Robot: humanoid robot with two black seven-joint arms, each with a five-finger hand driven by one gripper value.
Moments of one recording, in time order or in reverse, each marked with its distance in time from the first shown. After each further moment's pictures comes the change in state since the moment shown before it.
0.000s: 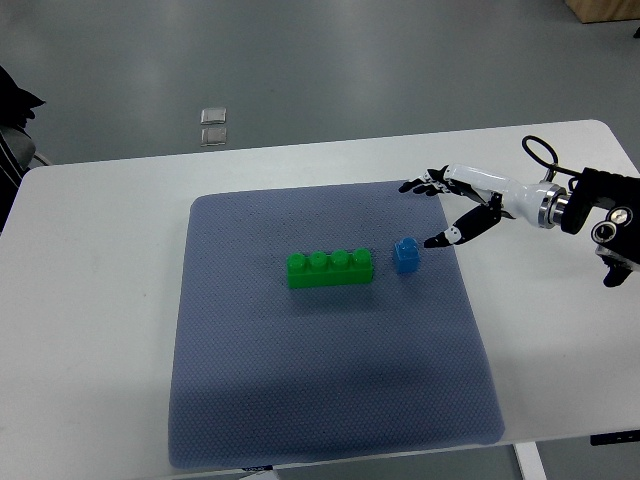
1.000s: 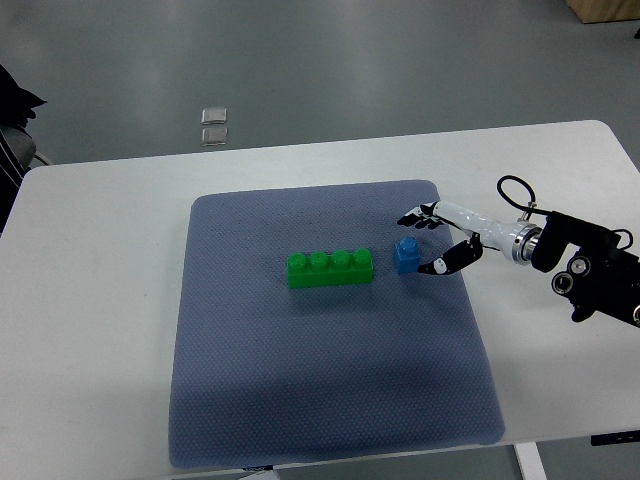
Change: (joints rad) left arm 0.000 0.000 0.000 0.000 0.000 0.000 0.000; right arm -0.036 0.070 -0.079 0.016 -0.061 -0.195 -0.126
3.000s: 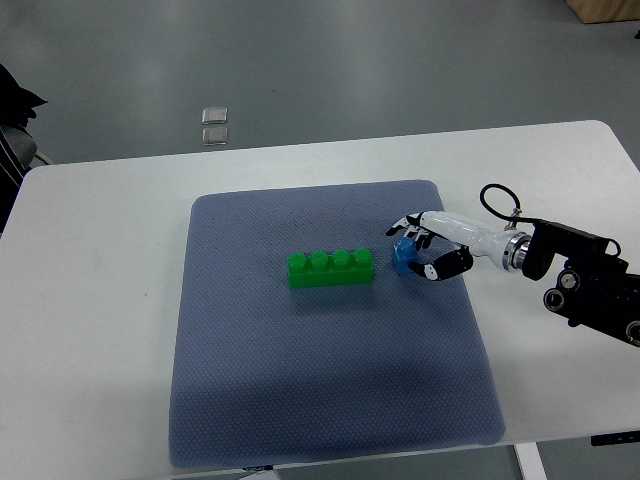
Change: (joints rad) left arm 0.000 0.000 0.000 0.000 0.000 0.000 0.000; right arm -0.015 0.011 -0.003 0.028 -0.183 -0.040 0.013
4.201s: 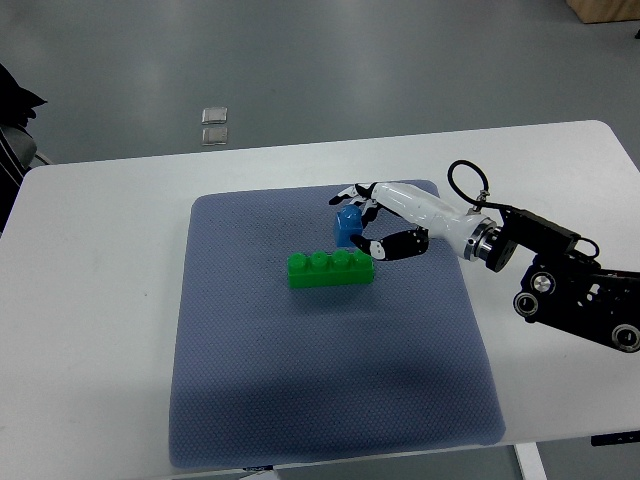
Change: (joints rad) left arm 0.000 0.000 0.000 0.000 0.000 0.000 0.000; right arm 0.028 0.025 0.022 0.232 -0.022 -0.161 -0.027
